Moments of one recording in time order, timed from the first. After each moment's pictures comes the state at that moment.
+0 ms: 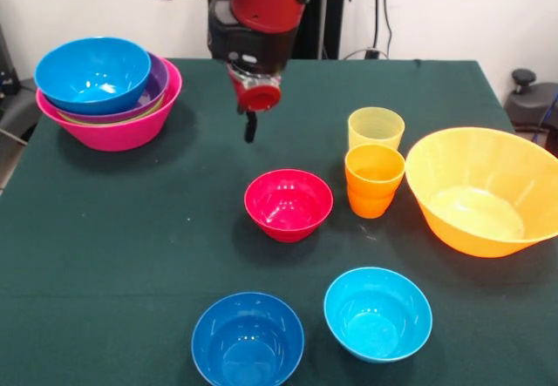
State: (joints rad) arm -0.52 -0.54 0.36 1.69 -0.77 0.75 0.30
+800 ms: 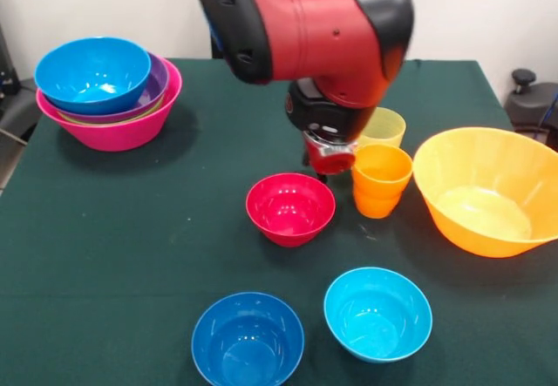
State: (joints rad) arm -0.29 -0.35 0.30 1.38 -0.63 0.89 0.30
